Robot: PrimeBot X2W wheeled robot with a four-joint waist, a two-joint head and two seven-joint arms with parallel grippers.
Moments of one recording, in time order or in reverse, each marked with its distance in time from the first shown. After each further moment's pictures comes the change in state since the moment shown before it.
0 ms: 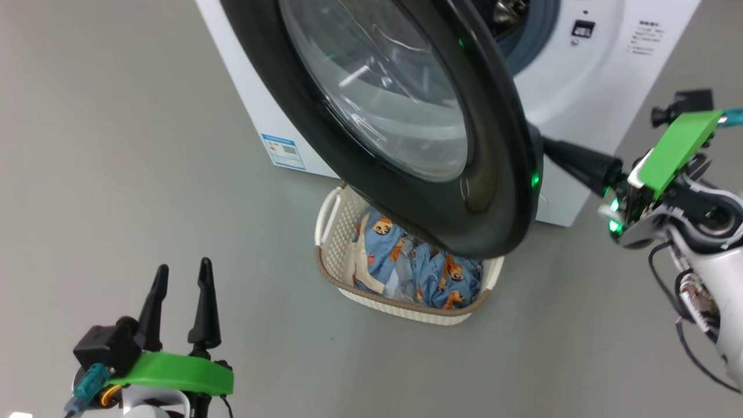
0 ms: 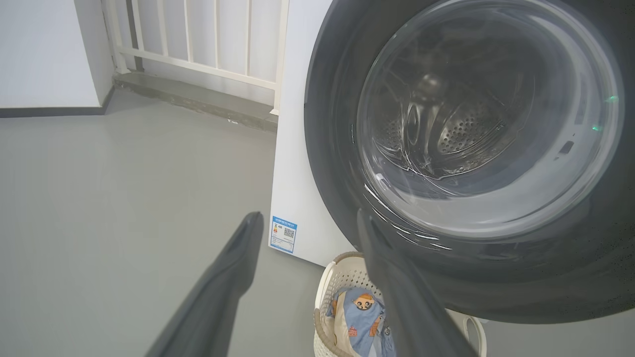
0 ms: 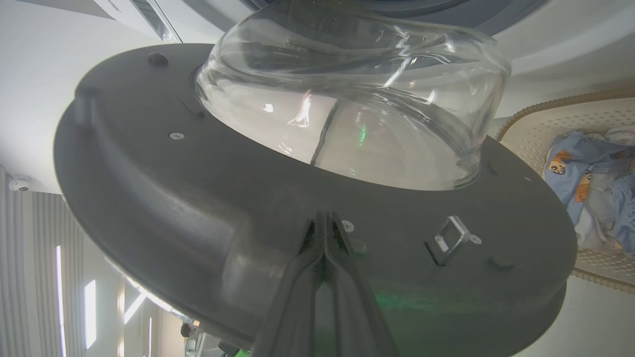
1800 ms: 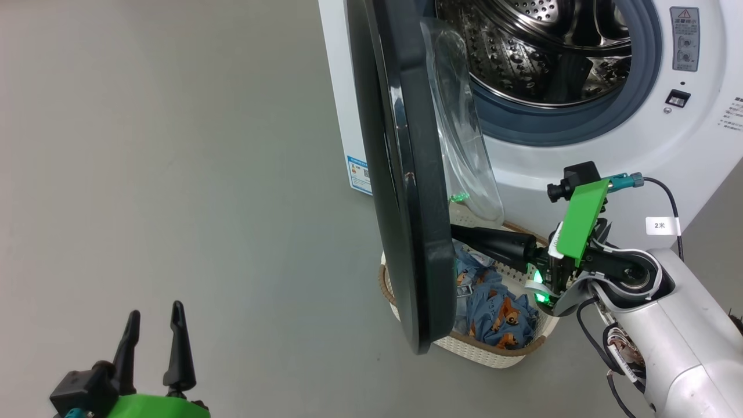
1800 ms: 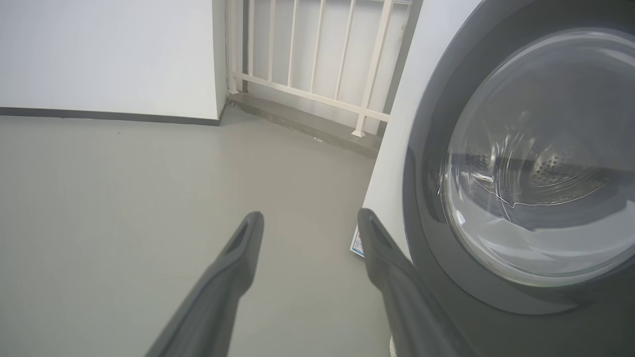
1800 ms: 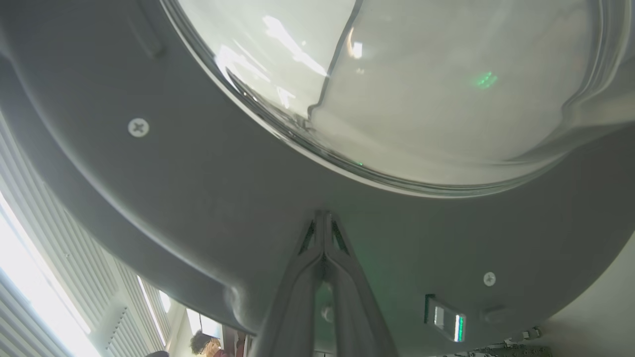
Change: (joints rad) left arm 0.122 0.021 0.066 -0.034 0.023 0.018 0.000; right arm 0.134 0.186 -0.014 0.007 -0.059 0.000 0.191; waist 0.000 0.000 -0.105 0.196
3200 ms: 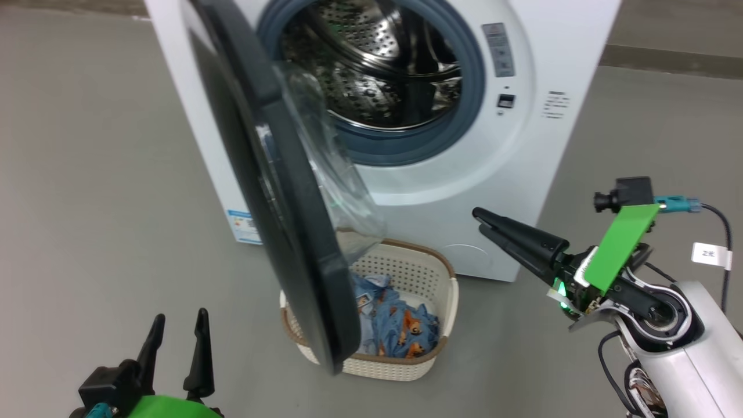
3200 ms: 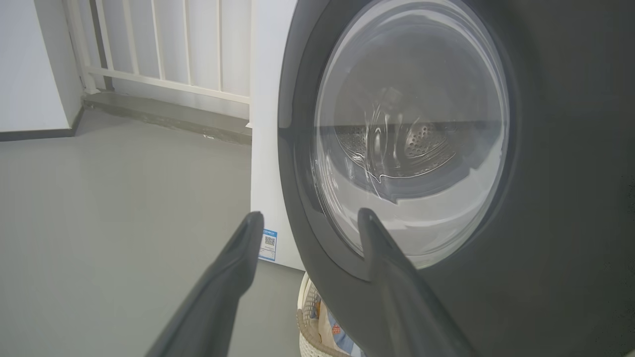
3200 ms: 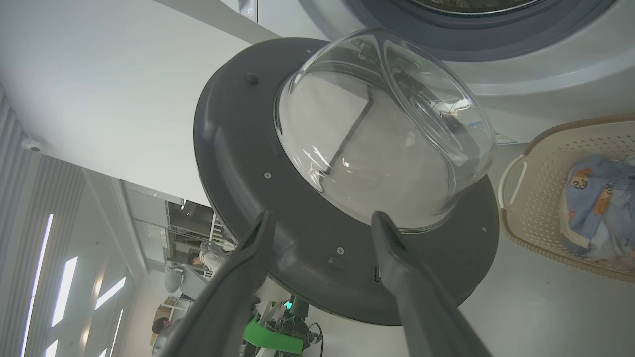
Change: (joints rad) left arm -0.010 0.033 -0.087 0.048 -0.001 -0.002 0.002; right arm 0.190 -0.012 -0.116 -0.279 -0.132 0.000 -0.169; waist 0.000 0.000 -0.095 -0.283
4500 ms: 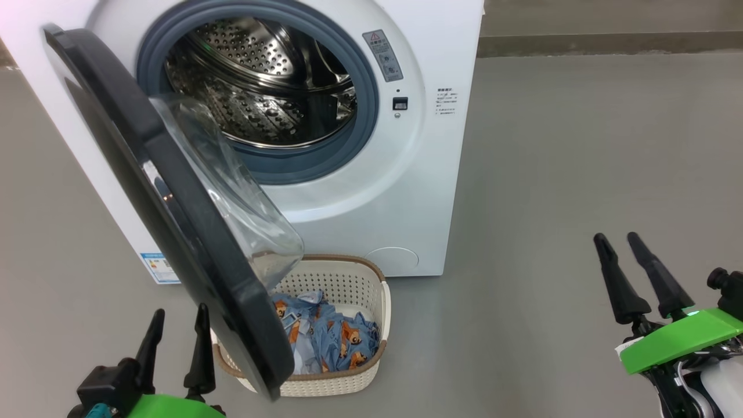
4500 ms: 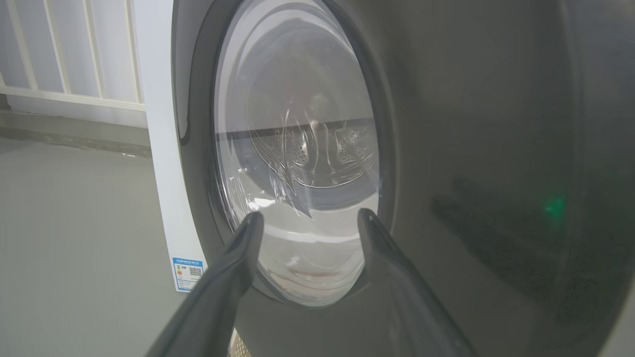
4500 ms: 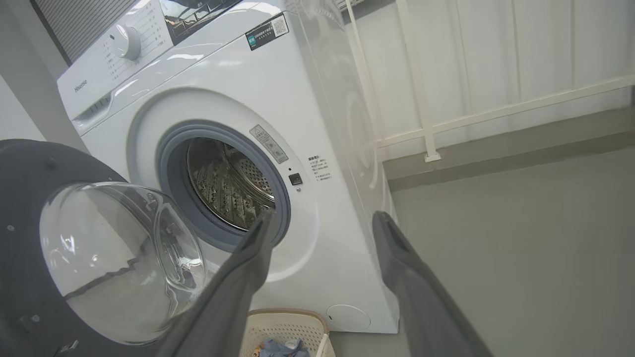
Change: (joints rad) left arm 0.012 -0.001 -0.011 -0.046 -0.004 0.016 -0.001; right arm 0.249 -0.221 0.089 -0.048 -0.686 0.000 -0.925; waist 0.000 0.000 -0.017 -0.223
